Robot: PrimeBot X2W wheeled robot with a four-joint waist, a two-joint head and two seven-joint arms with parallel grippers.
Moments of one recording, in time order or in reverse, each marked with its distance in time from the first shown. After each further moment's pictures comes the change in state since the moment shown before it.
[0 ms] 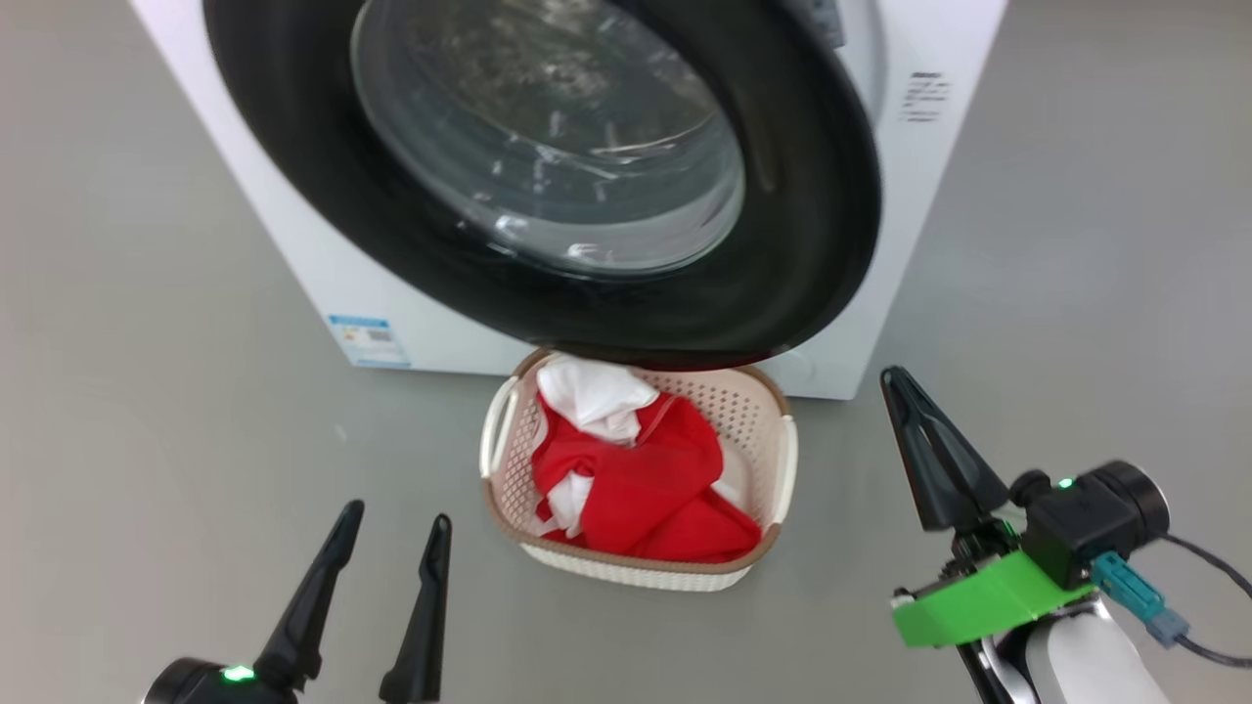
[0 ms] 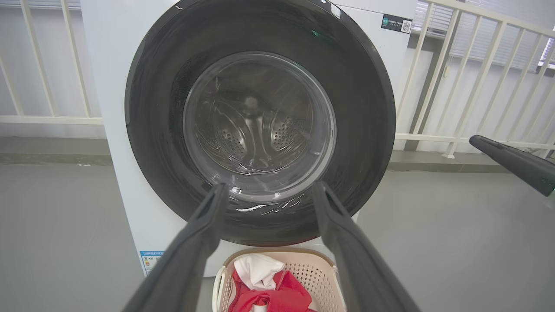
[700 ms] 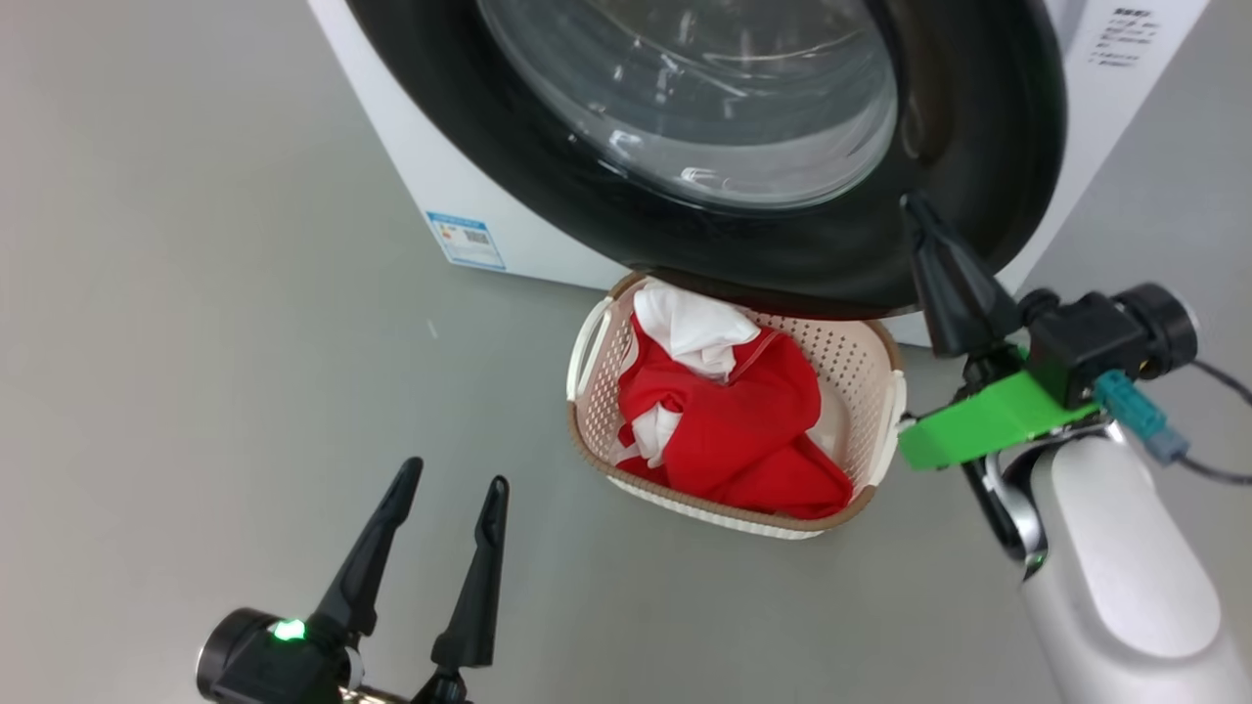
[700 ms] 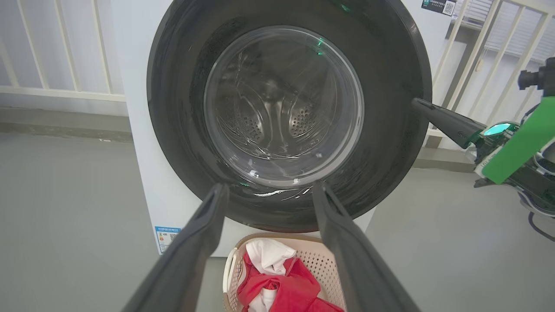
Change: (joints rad) left arm -0.083 -0.061 -0.057 0.016 0.002 -0.025 0.000; right arm -0.342 -0.012 -0.017 0.197 -0.063 0.000 0.000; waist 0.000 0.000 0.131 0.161
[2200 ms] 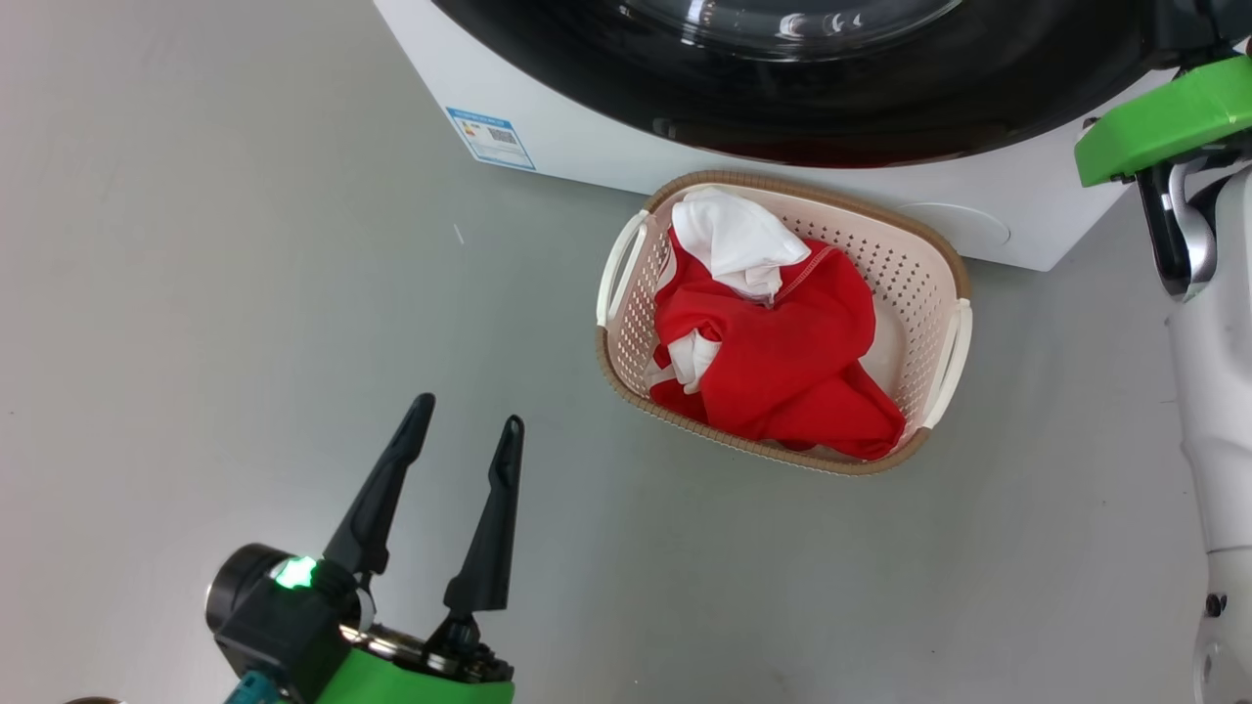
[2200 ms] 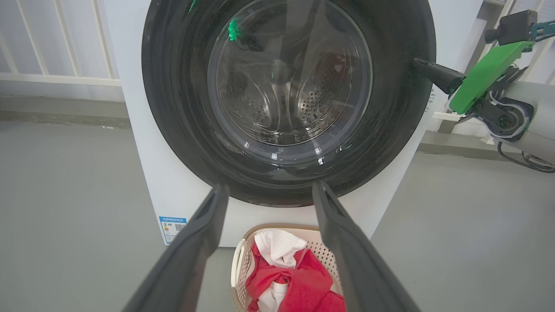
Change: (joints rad) left arm -0.100 -0.033 0.003 0.011 0.014 -0.029 0.000; right arm -0.469 -0.092 -0.206 0.341 -0.126 0.012 -0.006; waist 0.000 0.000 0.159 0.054
